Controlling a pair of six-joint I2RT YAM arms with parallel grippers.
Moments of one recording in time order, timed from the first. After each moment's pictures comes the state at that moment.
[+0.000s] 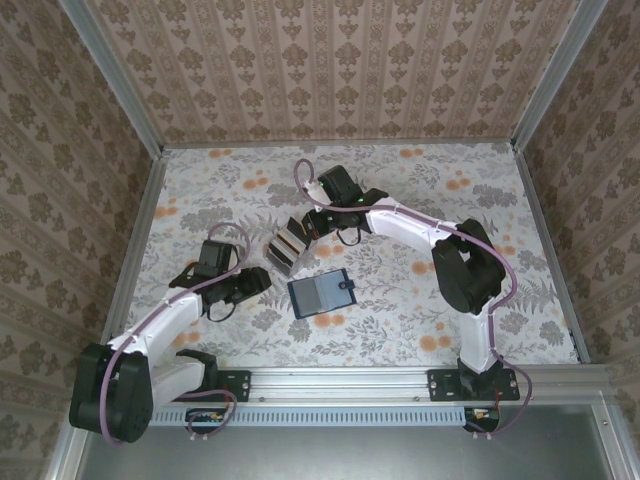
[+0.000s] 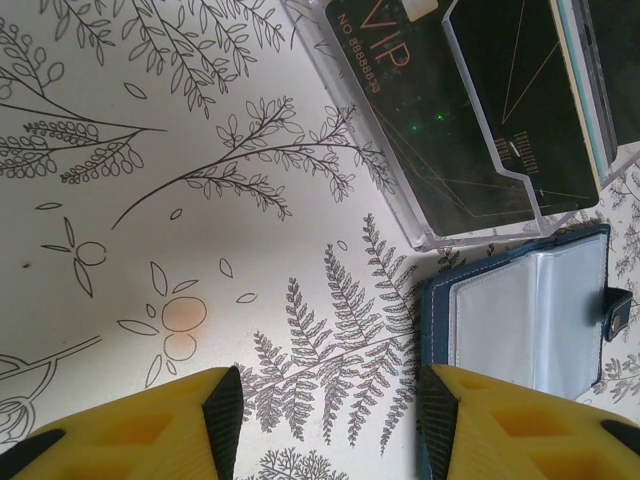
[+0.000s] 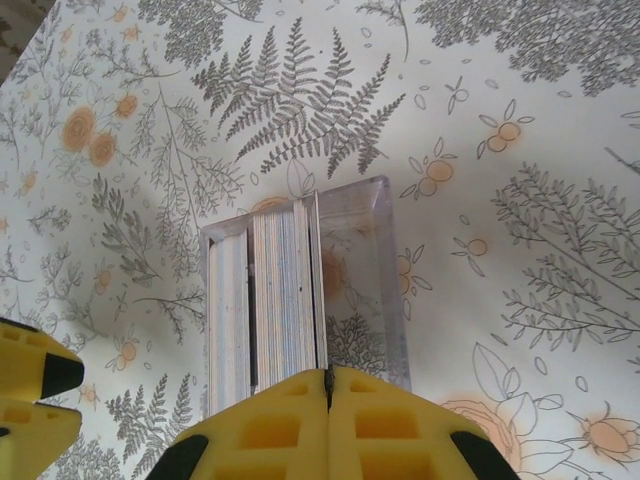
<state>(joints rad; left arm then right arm) -0.30 1.08 0.48 -0.41 0.34 -0.61 0.63 1.99 1.54 -0.41 -0.32 0.19</state>
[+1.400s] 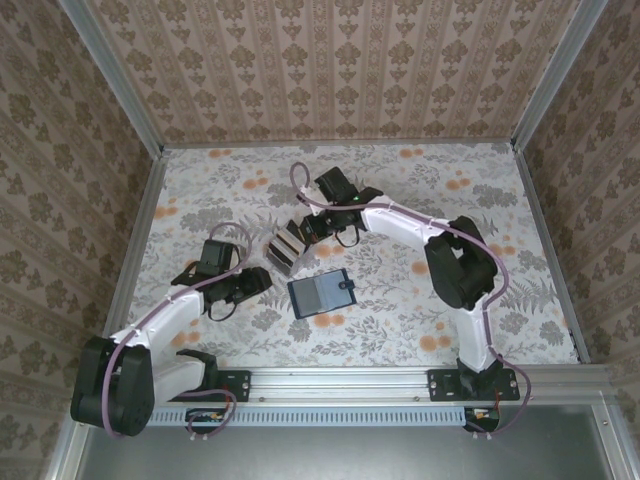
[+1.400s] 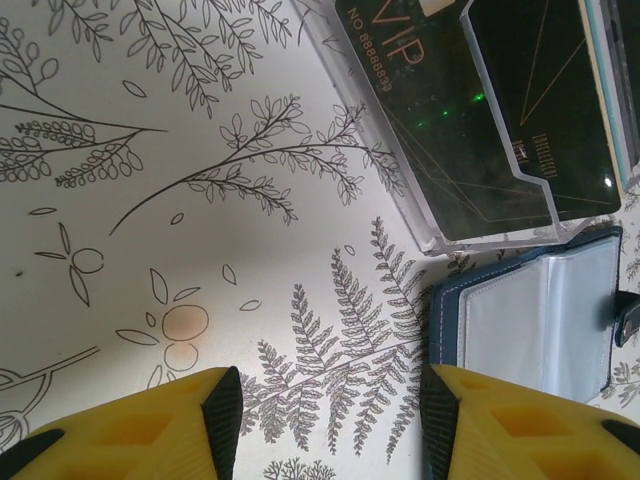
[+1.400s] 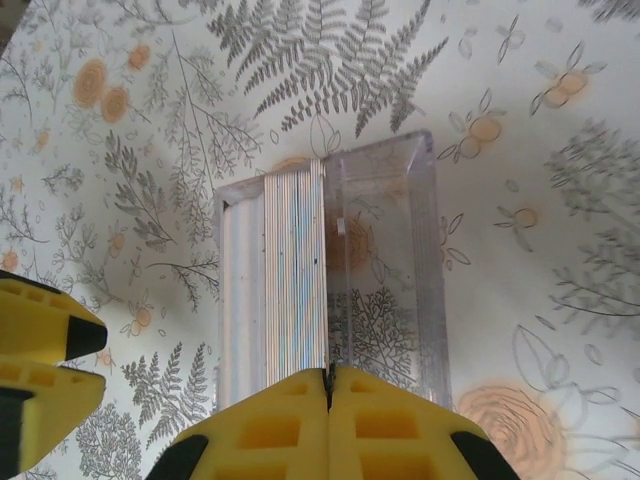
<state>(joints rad) -0.30 1.11 0.48 -0.39 0.35 -0.61 0.63 2.01 1.59 -0.49 -0.37 0.16</state>
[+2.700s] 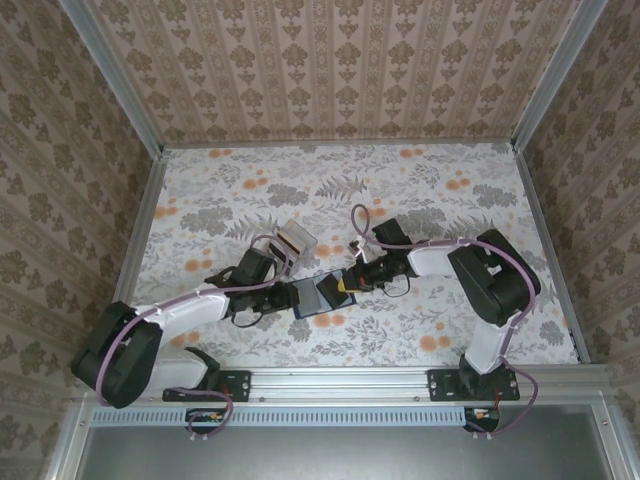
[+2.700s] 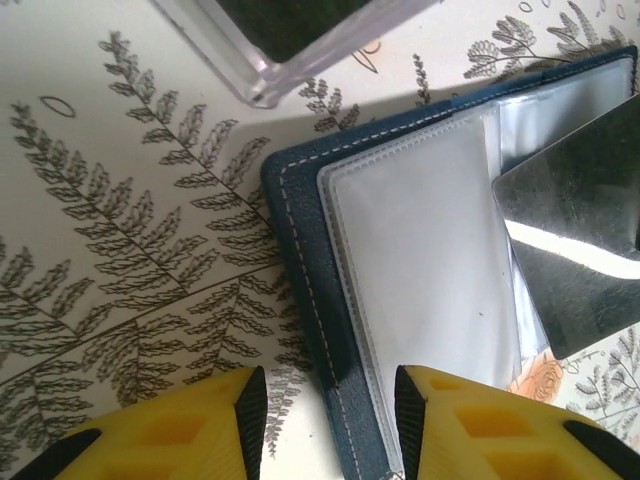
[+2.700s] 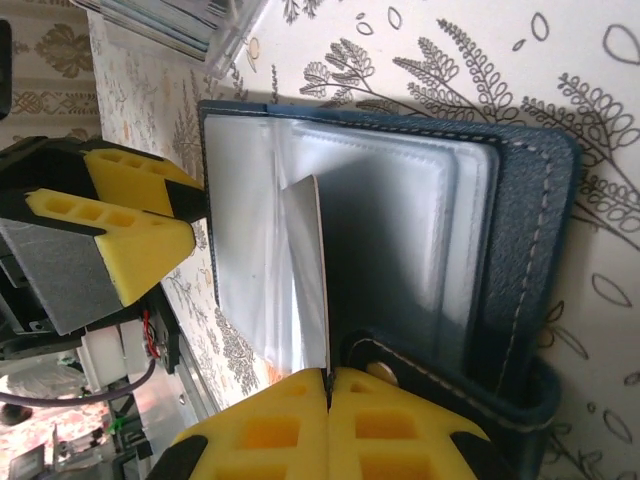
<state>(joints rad) -0.63 1.27 0.47 -0.24 0.30 -0.73 0.48 1.82 0.82 -0.06 -0.86 0.49</state>
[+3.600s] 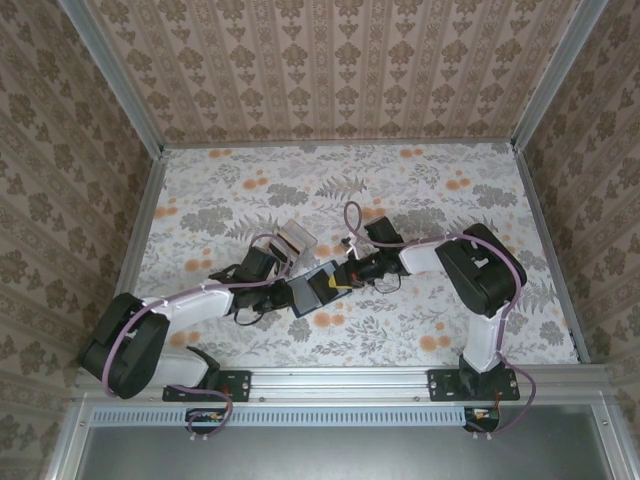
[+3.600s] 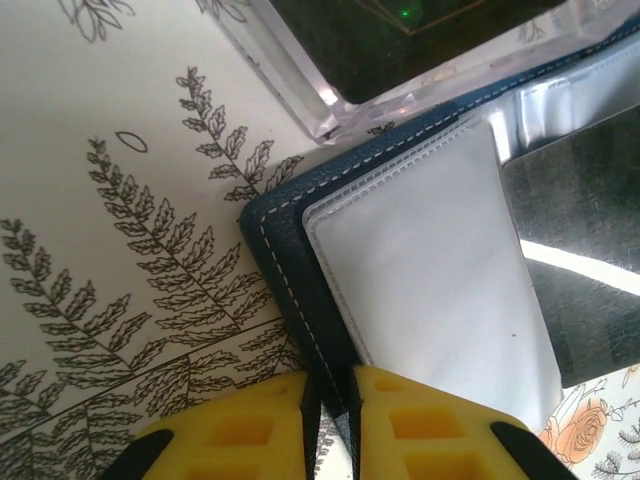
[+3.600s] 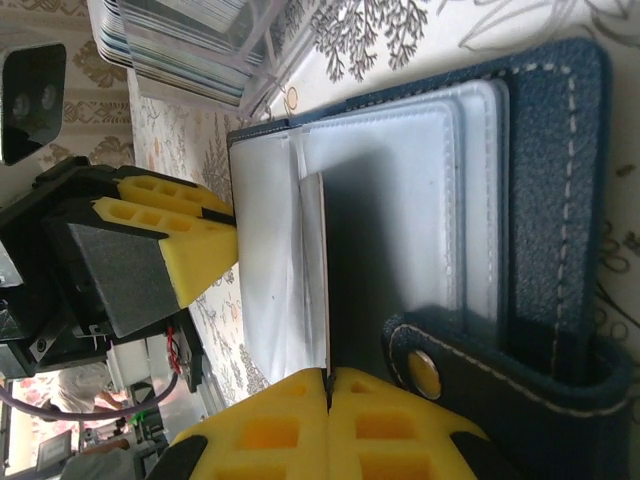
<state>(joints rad) -0.63 1.32 0.49 -0.24 0.24 -0.75 0.51 1.90 0.87 0.07 -0.90 0.56</state>
